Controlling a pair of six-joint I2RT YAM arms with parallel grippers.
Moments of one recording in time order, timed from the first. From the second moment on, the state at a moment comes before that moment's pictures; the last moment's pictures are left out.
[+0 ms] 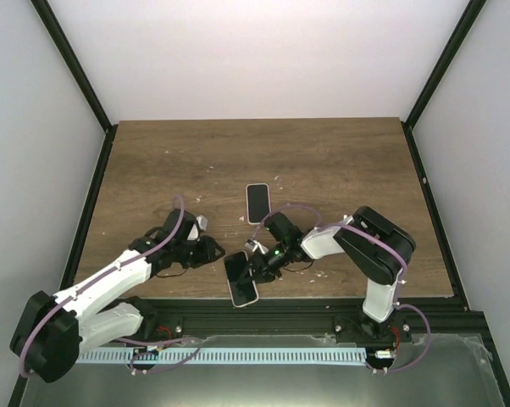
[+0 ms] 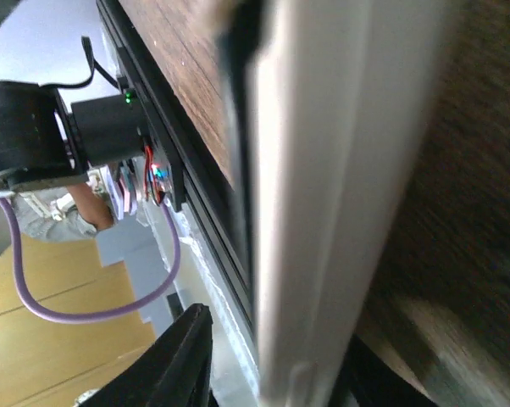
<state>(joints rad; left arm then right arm) -0.59 1.03 0.53 -0.44 0.35 -0.82 0.81 1.81 0.70 0.15 -1.02 0.77</state>
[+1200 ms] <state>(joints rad) -0.57 1.32 0.54 -0.26 0.41 -0.67 0.97 1.27 0.43 -0.02 -0.57 1.20</state>
